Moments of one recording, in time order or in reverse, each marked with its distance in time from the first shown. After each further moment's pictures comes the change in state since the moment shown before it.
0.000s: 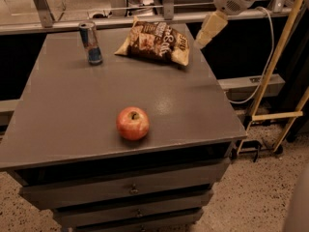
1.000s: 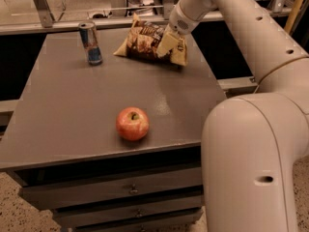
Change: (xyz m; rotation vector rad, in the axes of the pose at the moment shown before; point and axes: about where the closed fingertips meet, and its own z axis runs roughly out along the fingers) arm -0.050 0.043 0.143 -0.282 0.009 0.119
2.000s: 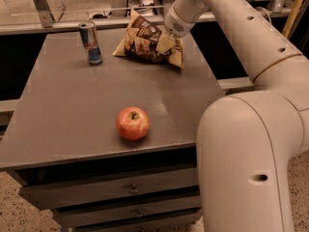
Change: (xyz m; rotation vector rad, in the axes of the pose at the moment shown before) arm 0.000 0.009 0.013 -0.027 0.048 -0.024
